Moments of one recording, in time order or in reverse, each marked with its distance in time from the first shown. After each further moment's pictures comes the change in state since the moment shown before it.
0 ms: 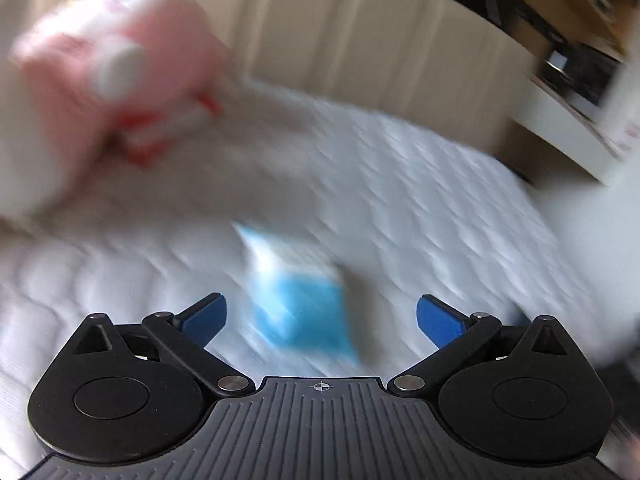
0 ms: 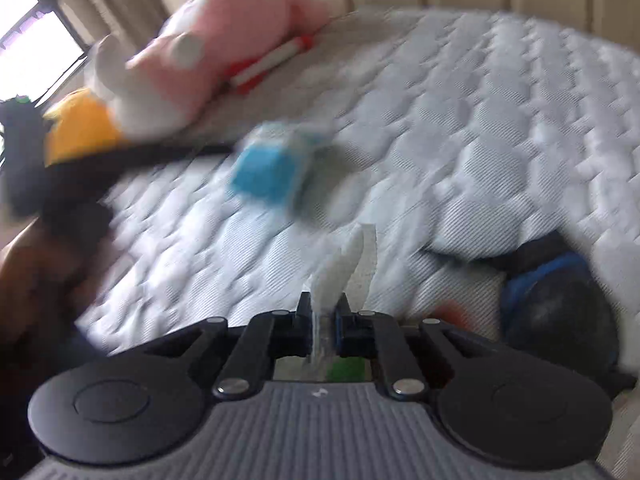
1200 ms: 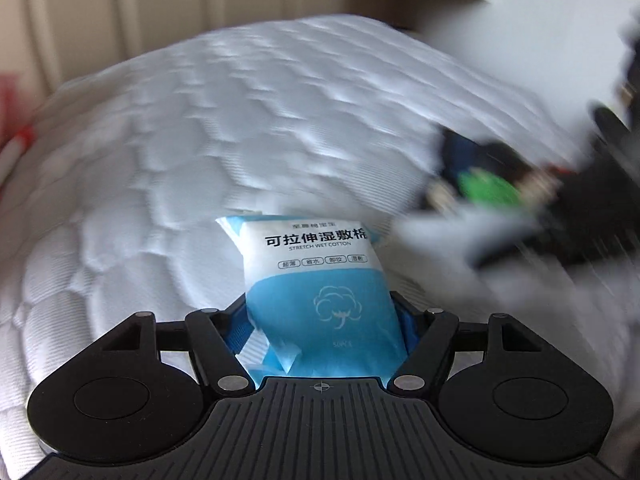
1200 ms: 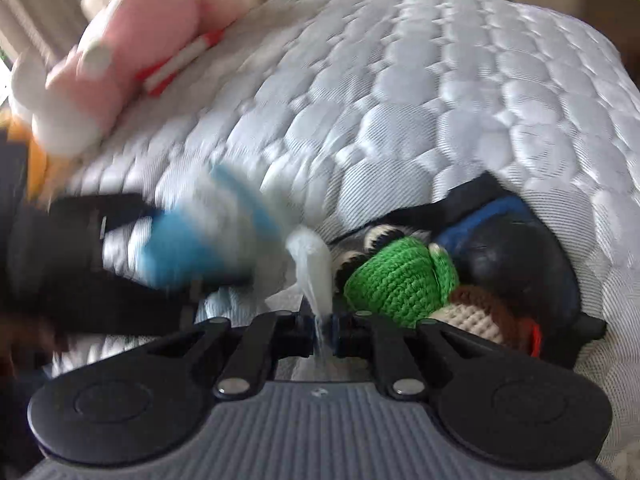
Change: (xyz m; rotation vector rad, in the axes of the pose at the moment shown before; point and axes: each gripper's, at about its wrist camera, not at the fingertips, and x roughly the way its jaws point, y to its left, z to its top) left arm 0.022 -0.095 -0.069 0.562 0.226 -0.285; right arm -0.008 -0.055 -0.005 0.203 -0.091 -0.195
